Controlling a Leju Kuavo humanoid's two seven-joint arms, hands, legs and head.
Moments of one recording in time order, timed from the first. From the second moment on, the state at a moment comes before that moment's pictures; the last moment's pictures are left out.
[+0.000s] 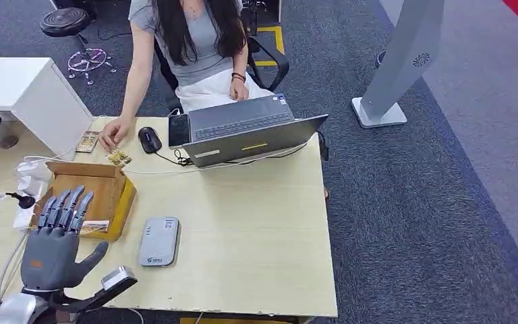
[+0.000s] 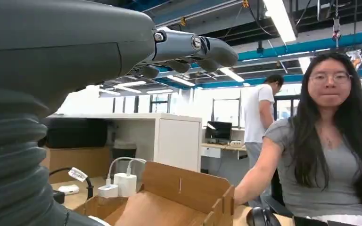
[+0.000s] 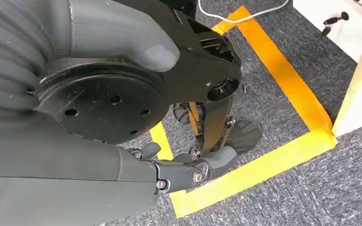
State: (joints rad) left arm 0.21 0.17 -0.01 -1.79 -1.27 0.38 -0.18; right arm -0.02 0.13 -0.24 -0.19 -0.24 -0.03 -0.28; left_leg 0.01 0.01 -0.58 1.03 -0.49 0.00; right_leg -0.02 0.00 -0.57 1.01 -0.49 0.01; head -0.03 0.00
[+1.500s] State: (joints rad) left arm 0.05 0.23 0.08 -1.55 -1.33 0.12 -0.02; right arm -0.03 0.13 -0.25 -0.19 -0.19 -0.03 -0.26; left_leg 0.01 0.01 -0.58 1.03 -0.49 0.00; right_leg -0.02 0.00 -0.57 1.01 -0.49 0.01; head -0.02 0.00
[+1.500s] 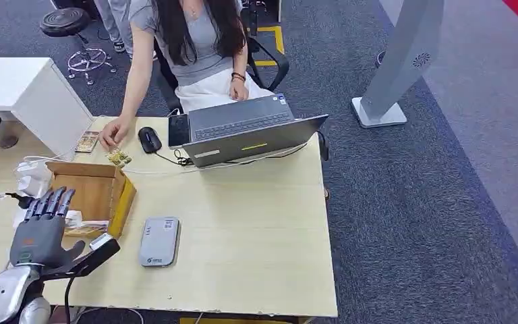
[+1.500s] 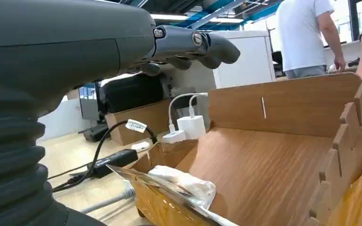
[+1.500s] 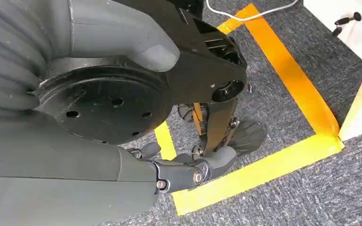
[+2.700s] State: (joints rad) left arm 0.04 0.24 0.08 -1.52 -1.27 0.07 -0.04; right arm -0.03 0.13 -0.25 -0.19 -0.18 -0.01 -0.24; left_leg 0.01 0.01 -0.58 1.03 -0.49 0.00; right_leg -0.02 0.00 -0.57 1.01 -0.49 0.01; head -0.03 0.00
